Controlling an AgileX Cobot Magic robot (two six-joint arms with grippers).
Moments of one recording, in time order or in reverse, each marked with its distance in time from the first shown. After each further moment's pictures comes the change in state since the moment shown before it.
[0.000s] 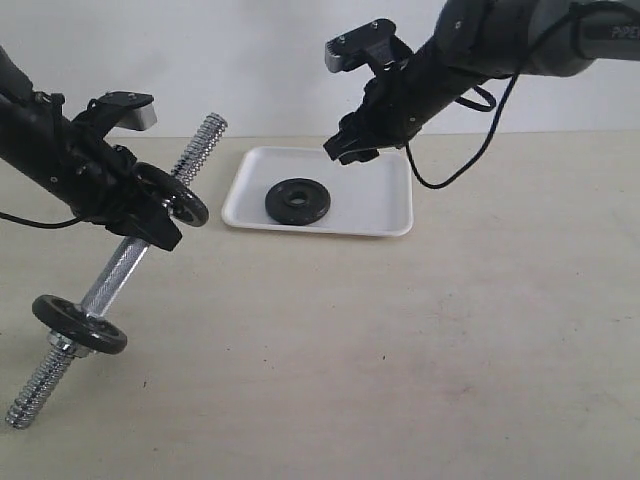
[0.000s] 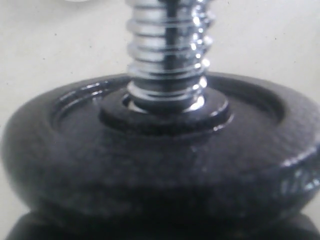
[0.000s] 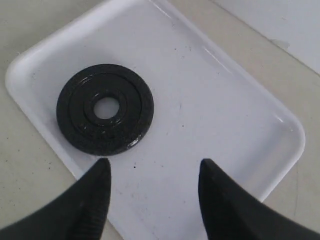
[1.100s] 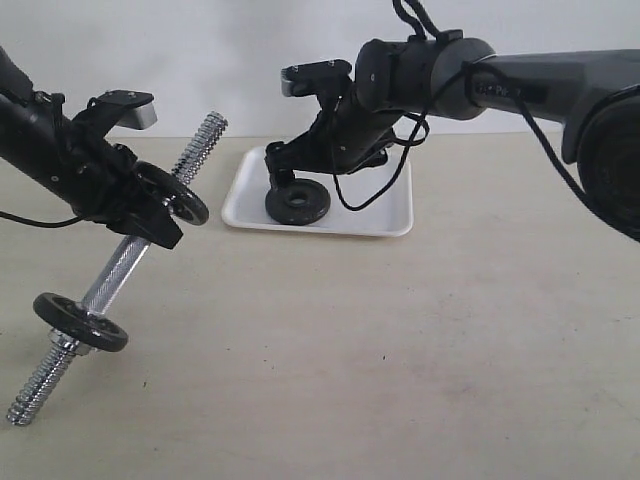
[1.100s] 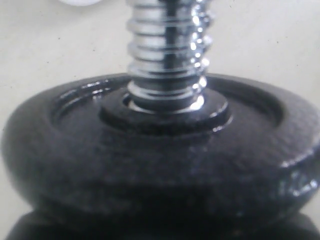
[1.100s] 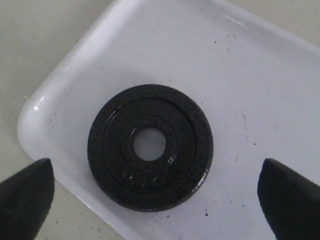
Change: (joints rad) left arm 0.000 0.000 0.000 -0.004 -0.012 0.004; right arm 0.107 0.202 -0.218 -0.159 0.027 0.482
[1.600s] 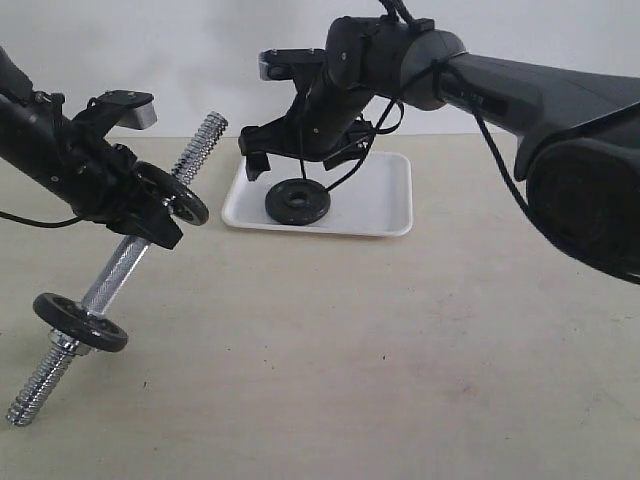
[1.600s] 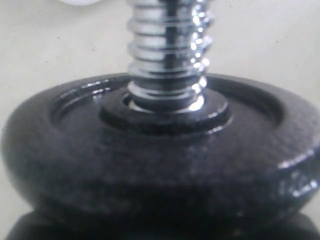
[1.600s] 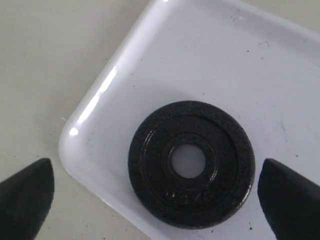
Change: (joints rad) left arm 0.000 0.000 0.000 0.000 0.002 0.000; right arm 0.032 0.118 -0.297 -0.035 0.227 0.157
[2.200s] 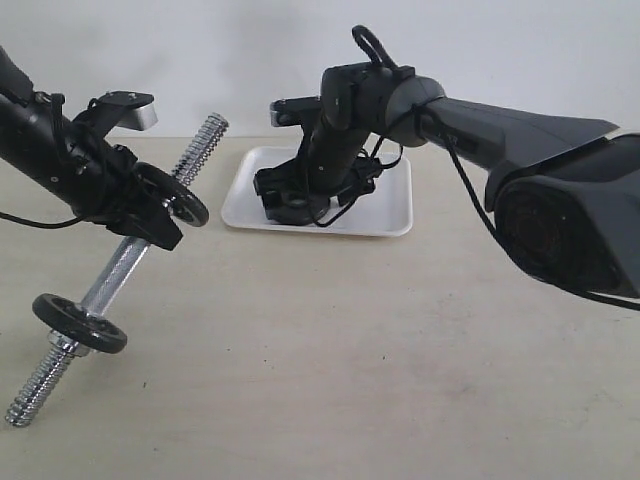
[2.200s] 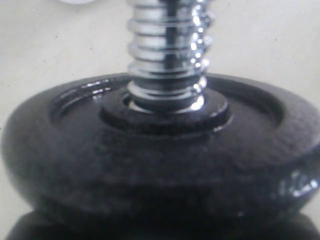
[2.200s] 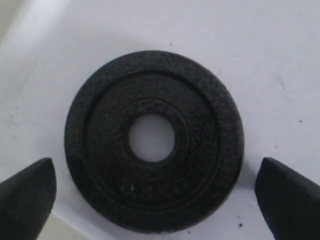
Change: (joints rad) left arm 0.000 0.000 0.000 0.000 0.005 0.000; right arm 0.000 0.120 -0.051 -0.068 0.054 0.072
